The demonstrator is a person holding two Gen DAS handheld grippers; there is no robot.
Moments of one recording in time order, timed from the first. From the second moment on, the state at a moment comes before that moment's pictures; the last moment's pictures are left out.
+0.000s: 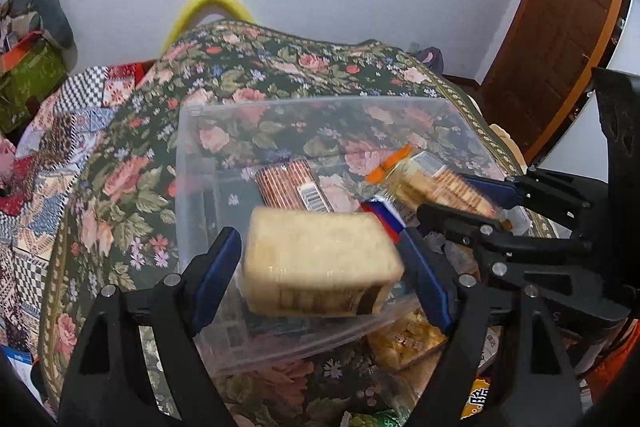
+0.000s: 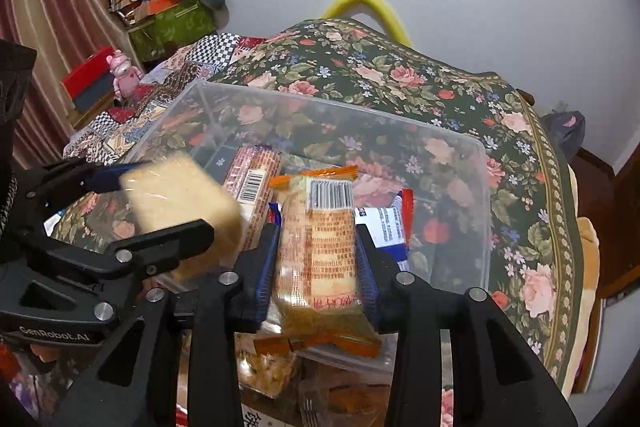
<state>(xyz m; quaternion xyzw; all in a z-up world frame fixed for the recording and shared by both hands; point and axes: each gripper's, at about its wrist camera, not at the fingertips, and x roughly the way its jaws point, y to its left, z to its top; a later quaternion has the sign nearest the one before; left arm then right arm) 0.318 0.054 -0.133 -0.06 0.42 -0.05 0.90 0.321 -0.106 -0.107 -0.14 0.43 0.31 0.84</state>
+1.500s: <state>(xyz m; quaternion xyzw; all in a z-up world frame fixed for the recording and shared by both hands) 0.129 0.035 -0.156 -0.06 0.45 -0.07 0.89 0.191 -0.243 -0.121 -0.06 0.46 0.25 0.85</state>
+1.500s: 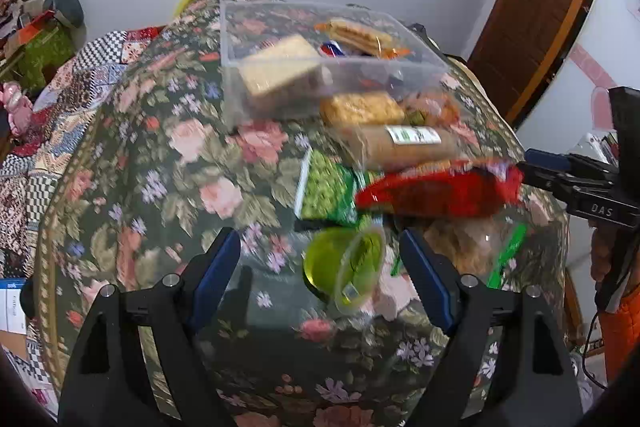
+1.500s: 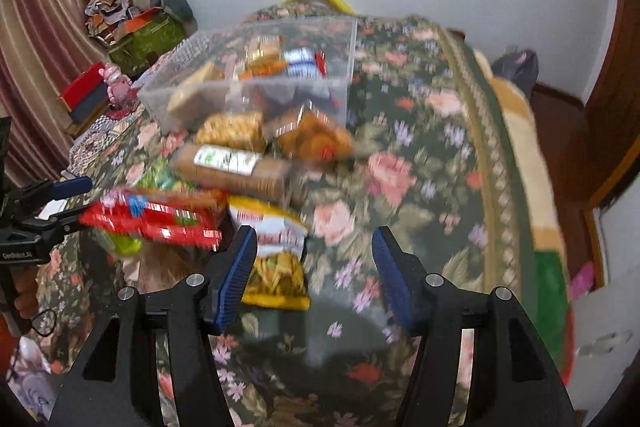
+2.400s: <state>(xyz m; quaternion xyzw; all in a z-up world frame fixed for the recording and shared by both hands) 0.129 0.025 -0.189 -0.07 0.44 -0.08 0.89 0.193 -0.221 -0.162 -0.02 0.49 0.27 0.82</state>
